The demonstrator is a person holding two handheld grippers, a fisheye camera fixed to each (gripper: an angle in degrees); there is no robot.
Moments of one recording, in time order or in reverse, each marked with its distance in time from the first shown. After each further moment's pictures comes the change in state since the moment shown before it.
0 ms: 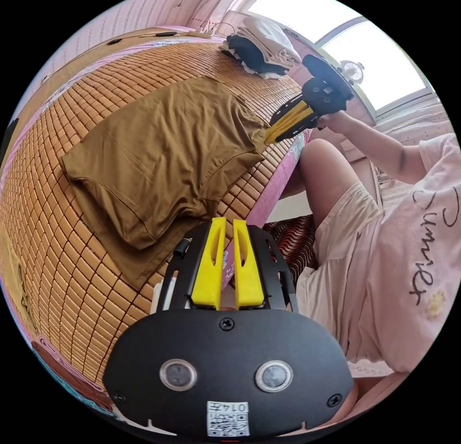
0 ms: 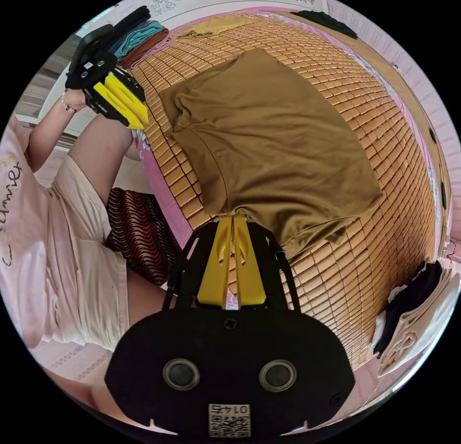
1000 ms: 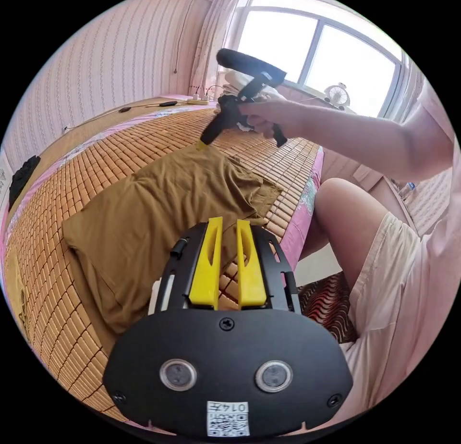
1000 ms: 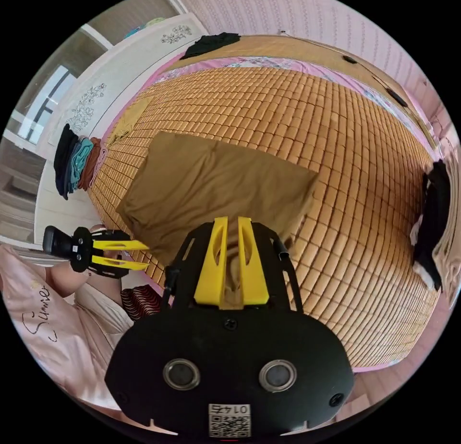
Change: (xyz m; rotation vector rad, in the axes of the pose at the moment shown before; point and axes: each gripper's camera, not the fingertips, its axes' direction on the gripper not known) left arm 0.091 -0.018 0.082 0.428 -0.193 0.075; right arm 0.043 0.083 0.069 0.251 -0.154 0.656
